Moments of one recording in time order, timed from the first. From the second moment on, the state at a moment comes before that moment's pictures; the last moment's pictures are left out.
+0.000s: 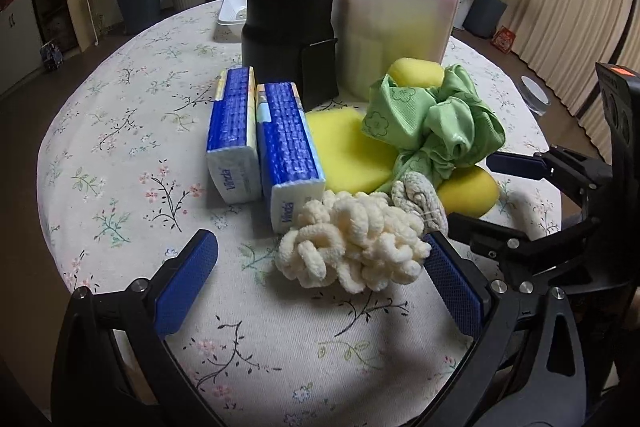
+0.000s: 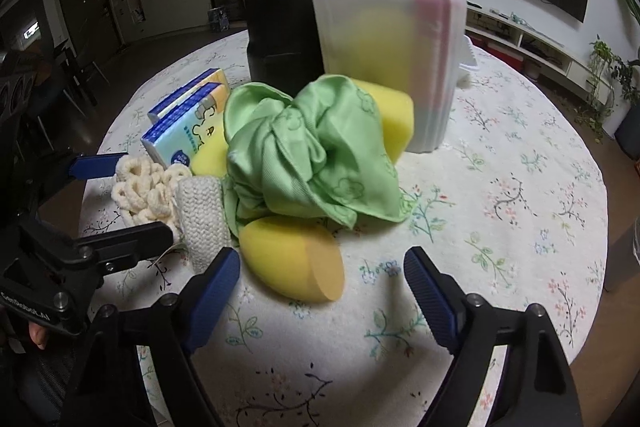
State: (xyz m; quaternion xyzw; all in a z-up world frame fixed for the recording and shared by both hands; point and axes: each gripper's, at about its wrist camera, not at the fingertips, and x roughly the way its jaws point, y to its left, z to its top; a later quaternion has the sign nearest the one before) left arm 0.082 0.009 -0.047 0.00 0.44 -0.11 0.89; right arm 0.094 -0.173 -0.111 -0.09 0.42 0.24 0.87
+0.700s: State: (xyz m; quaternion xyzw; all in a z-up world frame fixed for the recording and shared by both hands) left arm 0.083 0.008 -0.058 -0.02 0.45 -0.13 0.88; right arm 0.087 -0.166 -0.116 -0.09 0.43 0.26 0.86
